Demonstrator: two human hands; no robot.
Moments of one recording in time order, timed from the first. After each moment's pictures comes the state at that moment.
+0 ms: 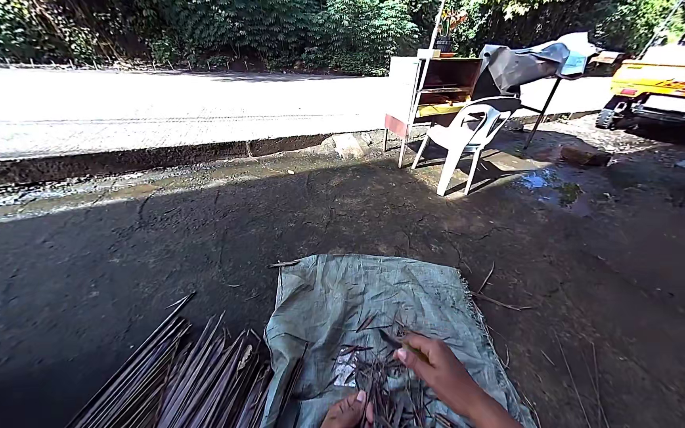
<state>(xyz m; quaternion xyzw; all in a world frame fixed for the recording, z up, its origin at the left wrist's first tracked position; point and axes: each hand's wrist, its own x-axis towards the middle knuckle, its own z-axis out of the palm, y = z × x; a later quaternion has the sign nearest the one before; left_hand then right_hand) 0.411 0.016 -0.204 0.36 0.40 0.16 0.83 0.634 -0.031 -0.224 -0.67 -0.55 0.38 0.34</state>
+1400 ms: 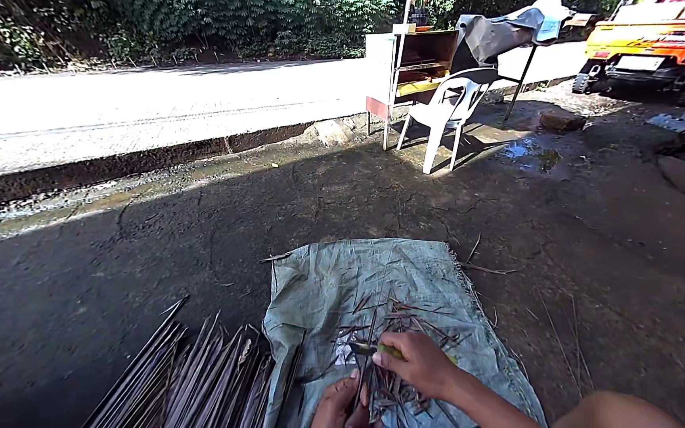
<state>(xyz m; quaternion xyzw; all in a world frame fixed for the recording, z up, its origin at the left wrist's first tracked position) 0.415 0.010 -0.209 0.36 0.38 0.16 0.84 0.613 -0.036 -0.215 -0.65 -0.60 0.41 0.22</state>
